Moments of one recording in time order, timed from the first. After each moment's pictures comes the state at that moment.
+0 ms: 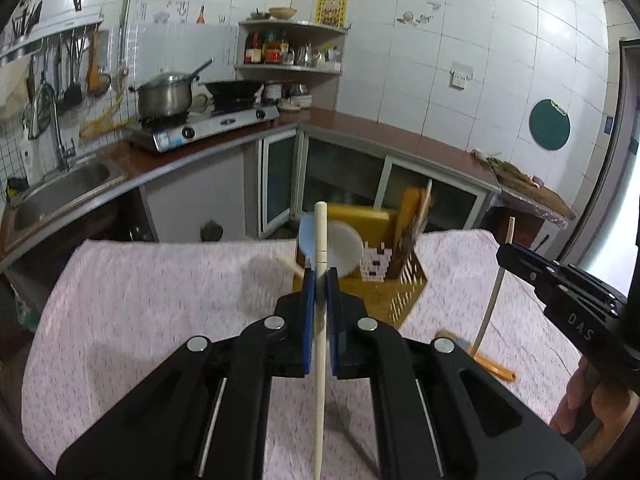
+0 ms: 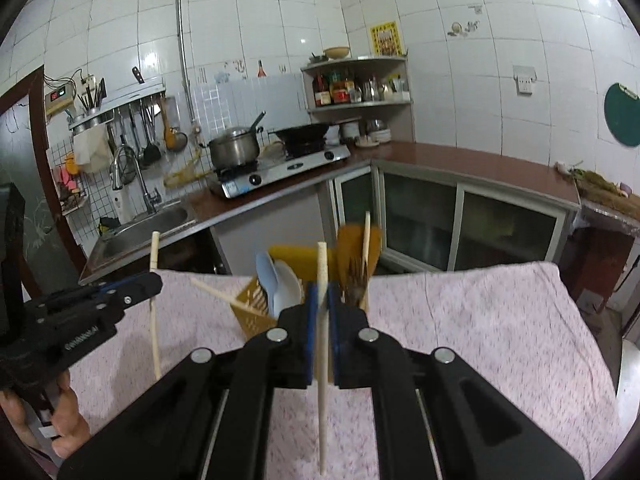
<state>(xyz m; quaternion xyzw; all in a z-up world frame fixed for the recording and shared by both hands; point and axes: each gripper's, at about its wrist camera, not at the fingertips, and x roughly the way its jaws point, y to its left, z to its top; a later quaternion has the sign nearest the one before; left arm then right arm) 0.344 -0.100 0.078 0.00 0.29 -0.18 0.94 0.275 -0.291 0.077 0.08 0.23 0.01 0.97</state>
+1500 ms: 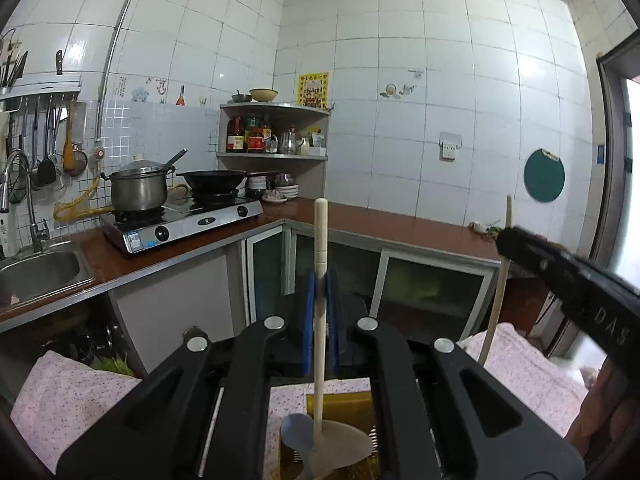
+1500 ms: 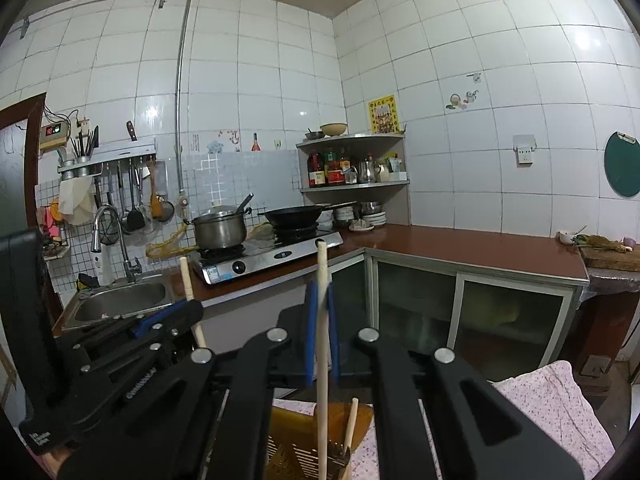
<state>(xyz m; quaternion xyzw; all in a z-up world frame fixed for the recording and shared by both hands) 0.463 -0.155 0.100 -0.01 0.13 -0.20 0.97 0.370 -0.308 0.121 0.06 0.09 -0.01 0.99</state>
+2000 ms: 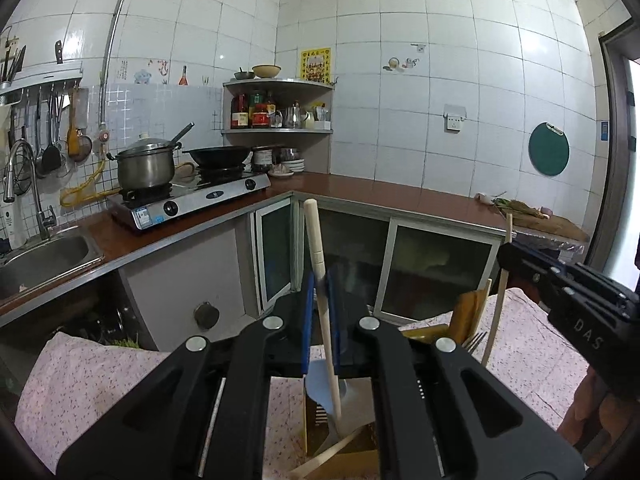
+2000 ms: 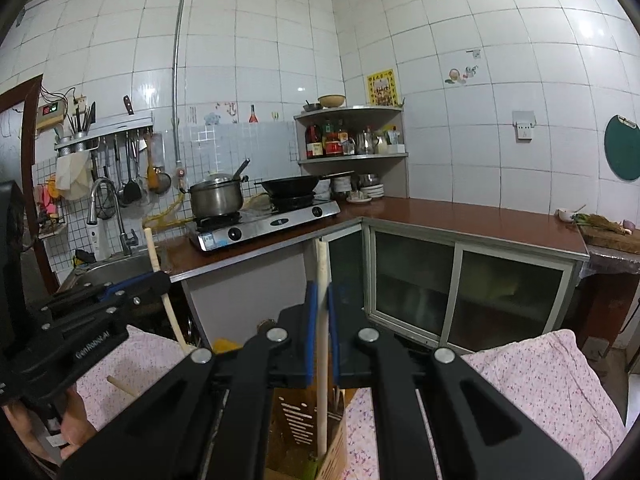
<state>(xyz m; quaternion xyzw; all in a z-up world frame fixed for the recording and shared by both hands) 0.456 -0.135 0.068 0.01 0.17 -0.19 0.97 0.369 -0.312 0.069 0.06 0.13 -0.01 0.99</state>
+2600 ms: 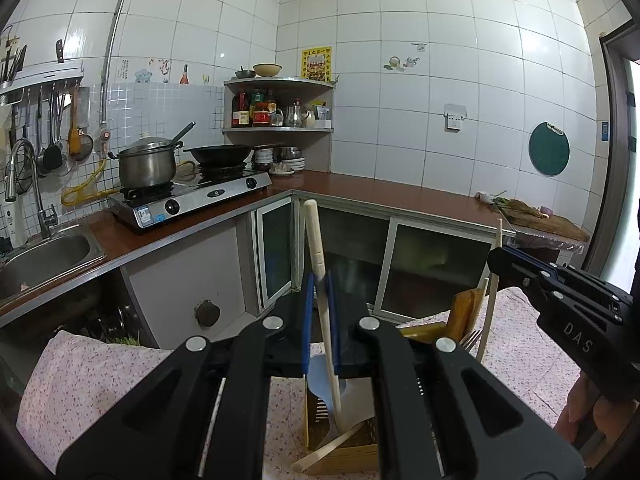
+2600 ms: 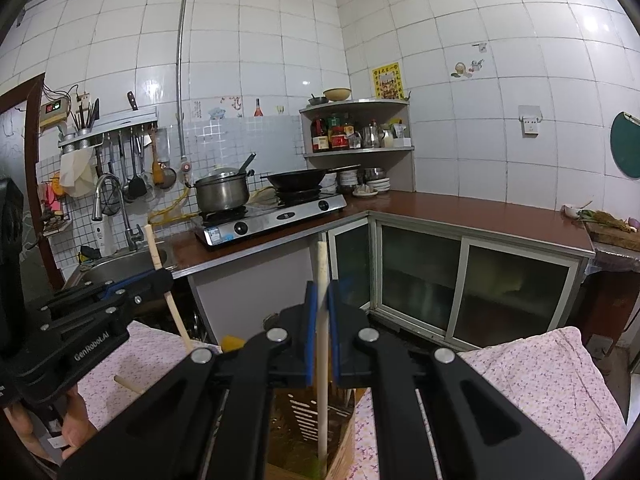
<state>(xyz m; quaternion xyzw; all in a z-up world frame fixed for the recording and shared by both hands) 0.452 -0.134 0.072 0.01 0.17 -0.19 0.97 0.372 -0.310 0.067 0.06 0.14 0.01 0.99</state>
